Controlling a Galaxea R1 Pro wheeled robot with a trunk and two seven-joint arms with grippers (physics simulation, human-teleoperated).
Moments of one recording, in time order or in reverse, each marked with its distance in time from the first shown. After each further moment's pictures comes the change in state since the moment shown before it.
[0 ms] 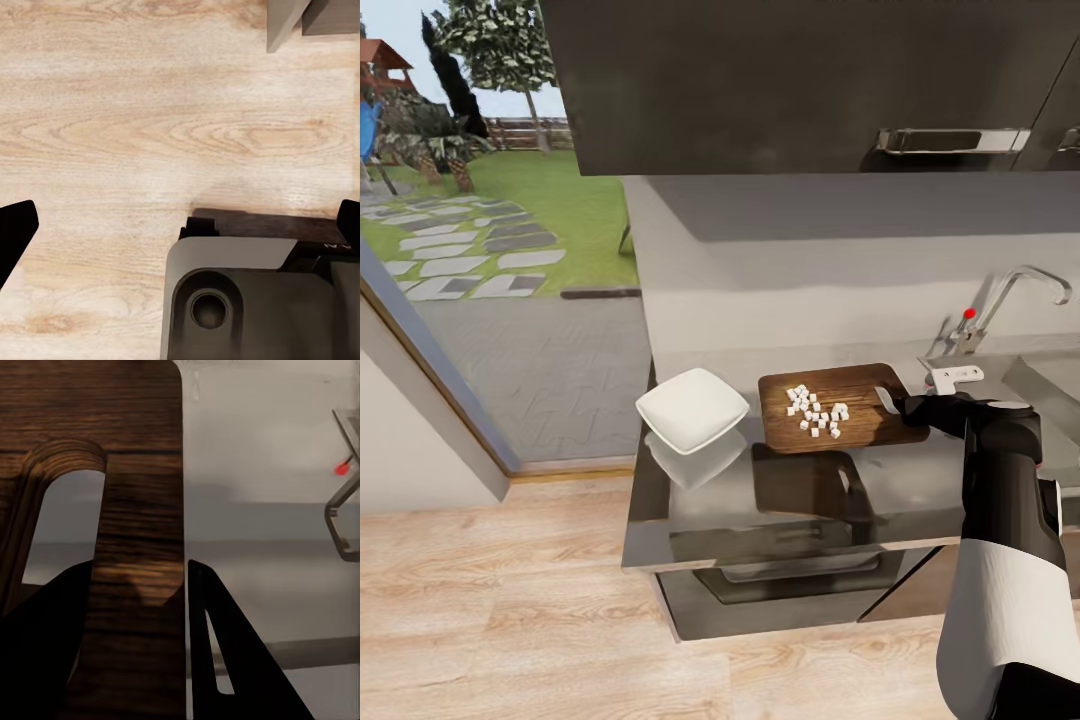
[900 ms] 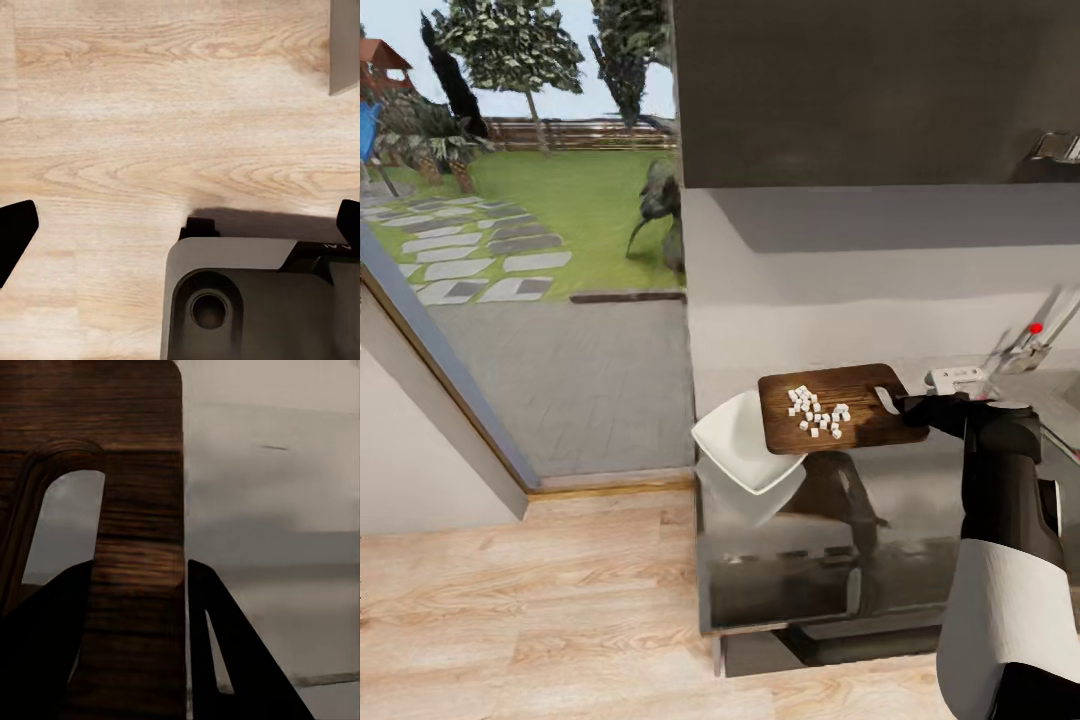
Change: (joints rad) left arm 0.000 0.000 0.000 0.000 0.000 0.000 0.000; right arm 0.000 0.001 0.001 0.000 0.002 -0.001 0.000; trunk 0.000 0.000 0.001
